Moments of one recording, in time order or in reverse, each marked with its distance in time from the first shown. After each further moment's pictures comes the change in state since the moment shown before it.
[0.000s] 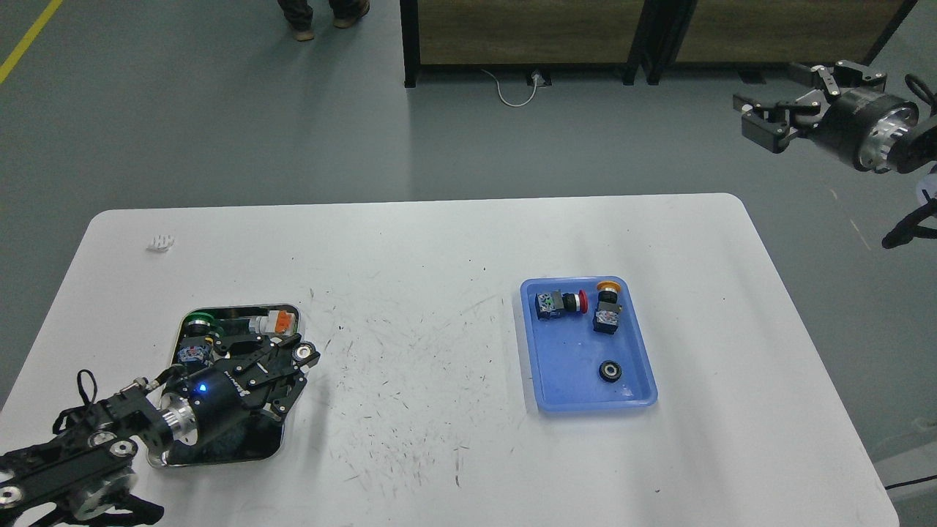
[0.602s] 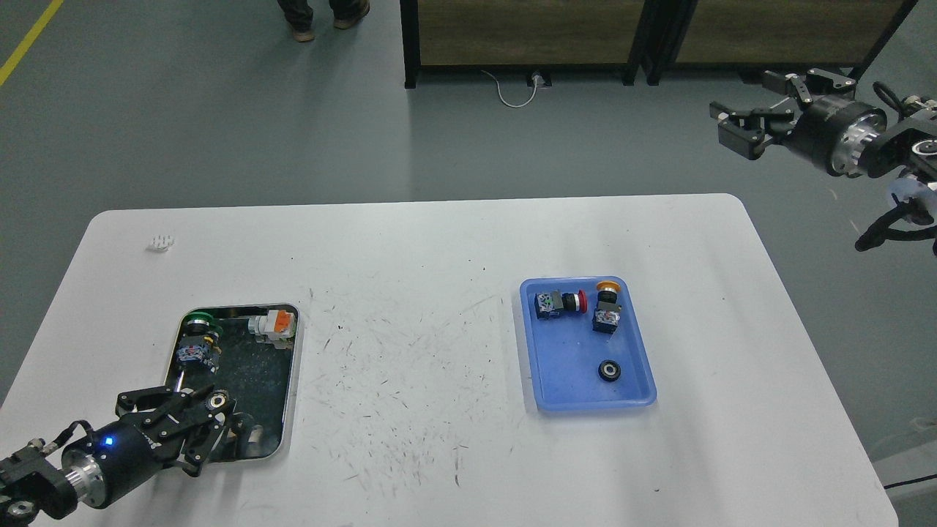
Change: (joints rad) left arm 0.158 0.148 0.007 -0.022 -0.060 0.013 -0.042; right arm -0.004 0.057 -0.004 -0.018 -0.012 -0.006 -0.002
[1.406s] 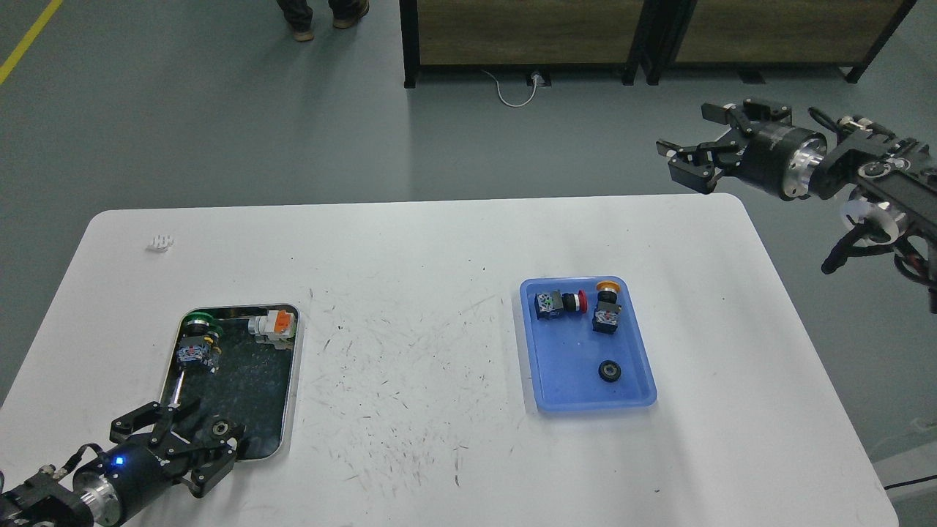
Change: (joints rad) left arm 0.043 -0.074 -0.014 0.051 -0.057 0.065 -0.022; right arm -0.003 -0.024 -0.169 0.221 -0.005 0.002 -0.001
